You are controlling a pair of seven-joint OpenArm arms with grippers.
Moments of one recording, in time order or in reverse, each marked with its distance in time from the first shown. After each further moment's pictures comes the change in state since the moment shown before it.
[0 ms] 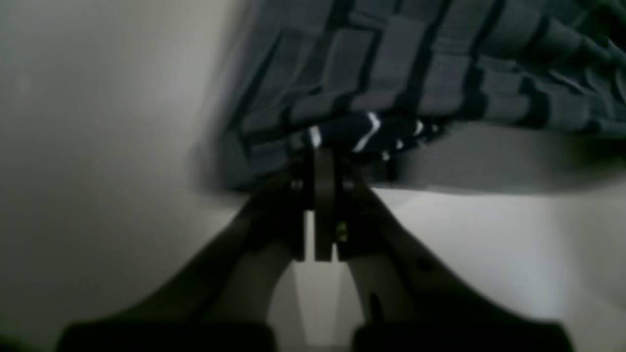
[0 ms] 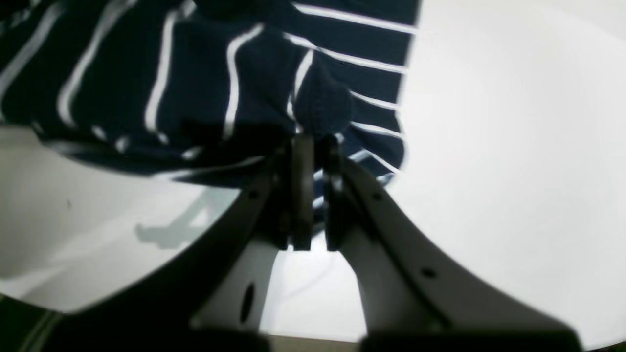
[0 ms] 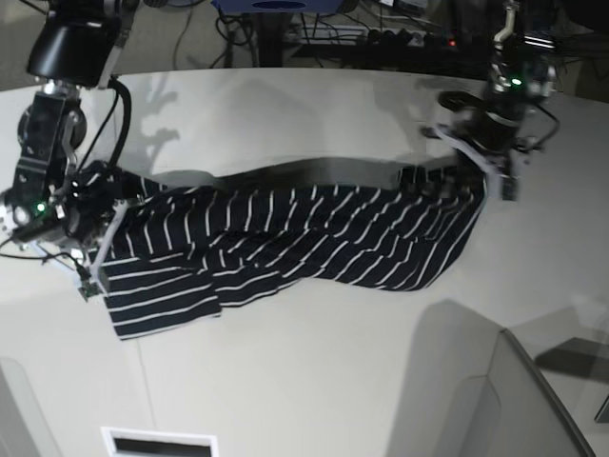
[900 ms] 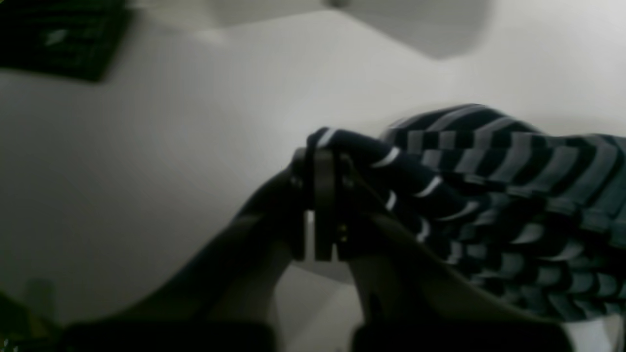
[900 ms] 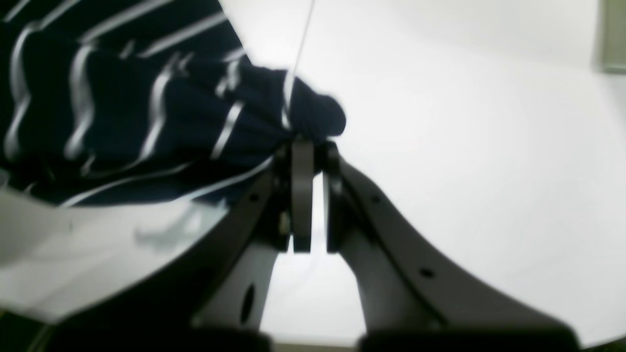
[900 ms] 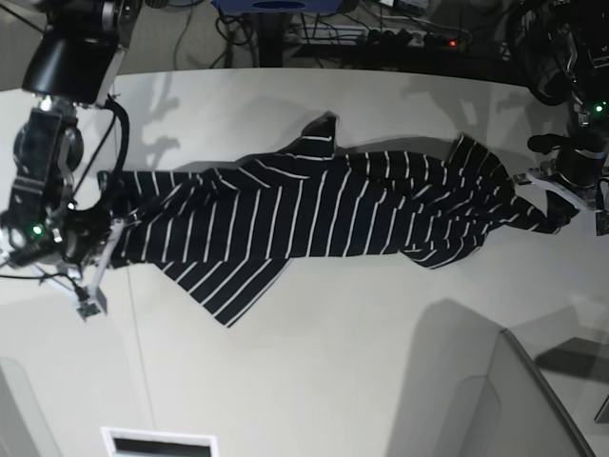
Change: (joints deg) left arm -5.7 0.6 -17.6 2.0 0.4 -8.6 5.3; right arm 6.0 0.1 -0.5 -4.3 0.0 0.0 -4.8
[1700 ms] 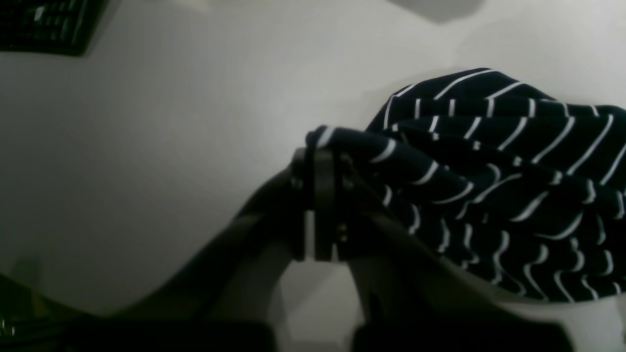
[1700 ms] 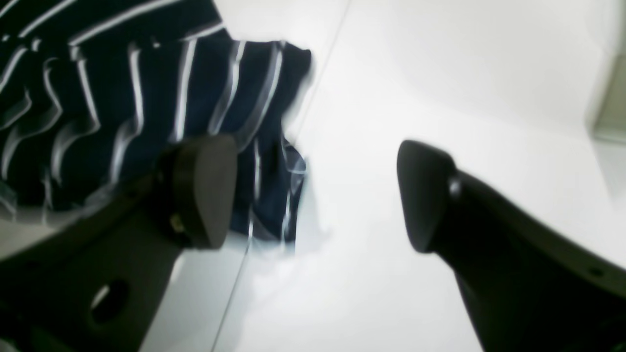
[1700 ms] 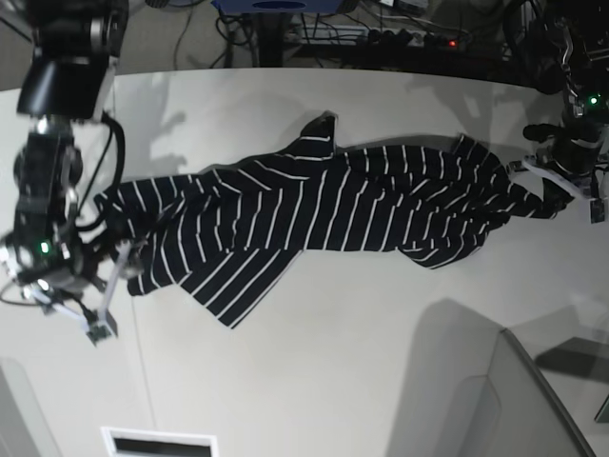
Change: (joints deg) left arm 2.6 0.1 0.2 -0.9 0.2 0.2 -0.4; right arm -0.3 1.8 -5.4 4.3 -0.2 -0.6 3.9
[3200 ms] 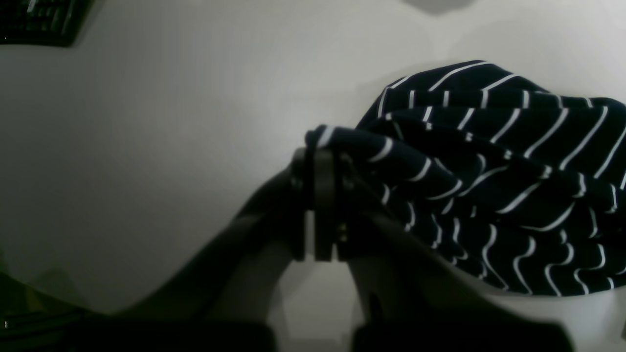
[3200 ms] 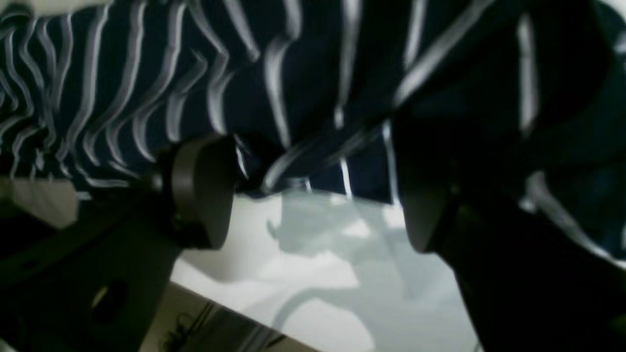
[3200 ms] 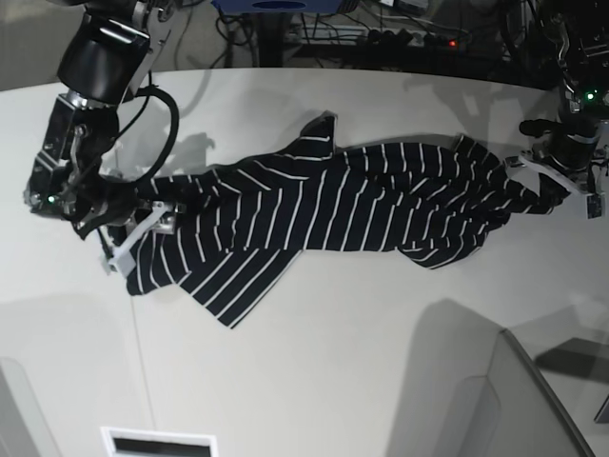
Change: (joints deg) left arm 0.3 0.9 0.0 0.0 0.0 0.0 0.3; right arm -0.6 -9.7 18.5 -19.7 20.8 -2.5 -3.5
